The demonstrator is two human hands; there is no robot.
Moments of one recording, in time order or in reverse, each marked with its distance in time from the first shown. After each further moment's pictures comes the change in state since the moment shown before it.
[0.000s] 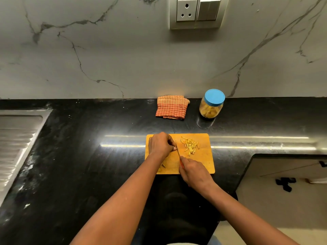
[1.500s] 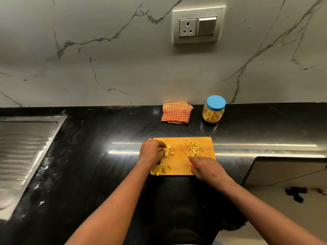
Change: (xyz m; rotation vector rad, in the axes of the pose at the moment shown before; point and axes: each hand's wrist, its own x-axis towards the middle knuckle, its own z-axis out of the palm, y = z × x) left_hand -0.035 -0.041 -0.029 0.172 0.174 0.131; right_hand -0.004 0.026 -0.028 -0.190 -0.074 -0.100
